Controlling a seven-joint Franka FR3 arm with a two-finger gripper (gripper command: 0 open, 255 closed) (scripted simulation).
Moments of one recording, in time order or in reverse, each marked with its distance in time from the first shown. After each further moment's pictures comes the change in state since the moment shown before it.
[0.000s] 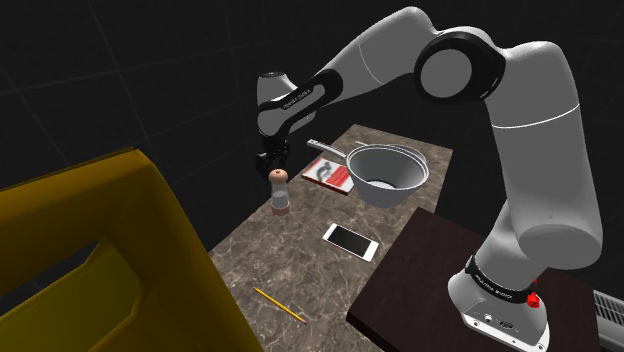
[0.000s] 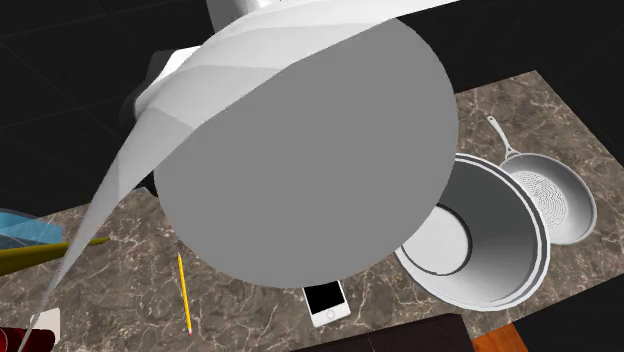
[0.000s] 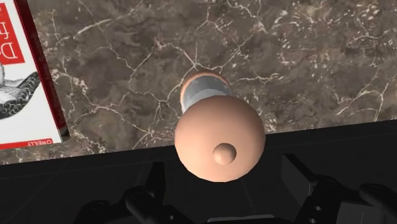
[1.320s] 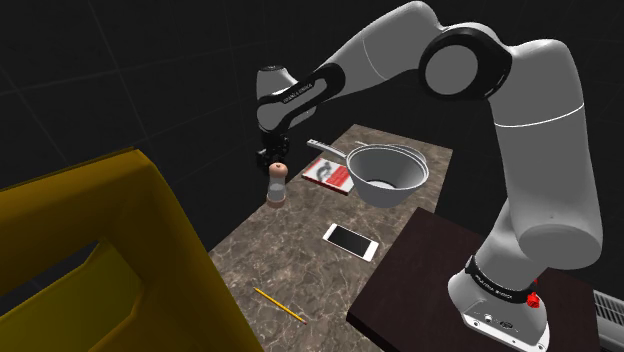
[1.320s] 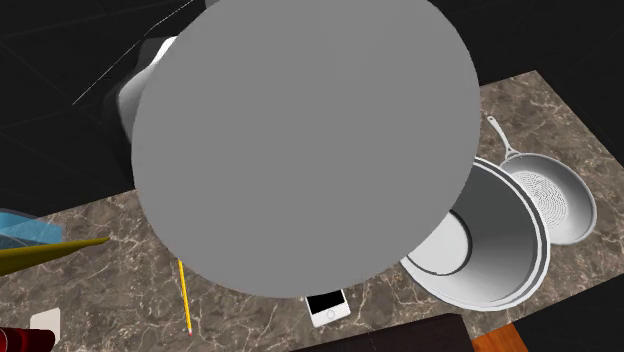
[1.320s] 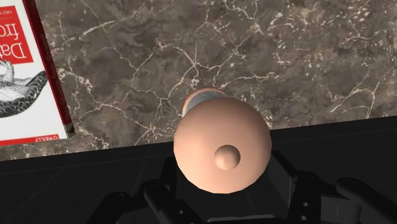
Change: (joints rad) arm 0.000 -0.025 0.000 0.004 0.000 -0.028 0.001
